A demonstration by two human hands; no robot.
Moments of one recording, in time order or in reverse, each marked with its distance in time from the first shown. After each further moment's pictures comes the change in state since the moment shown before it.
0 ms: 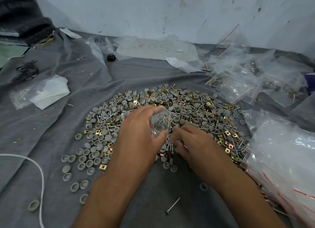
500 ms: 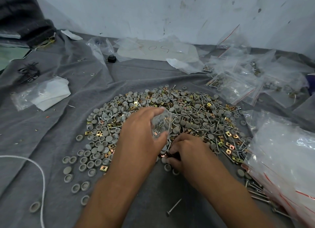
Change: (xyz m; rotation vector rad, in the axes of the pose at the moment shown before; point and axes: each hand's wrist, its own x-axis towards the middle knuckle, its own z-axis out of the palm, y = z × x) left_hand 0.001 0.000 0.001 -0.010 0.012 0.016; right_hand 0.003 -0.023 0.003 -0.115 -0.227 0.204
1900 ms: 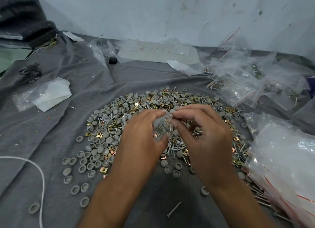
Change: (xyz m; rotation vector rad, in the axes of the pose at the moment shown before) left_hand 0.001 0.004 -0.001 -0.036 -0.018 0.017; right_hand 0.004 -0.003 -0.013 0.442 0.954 -0.321
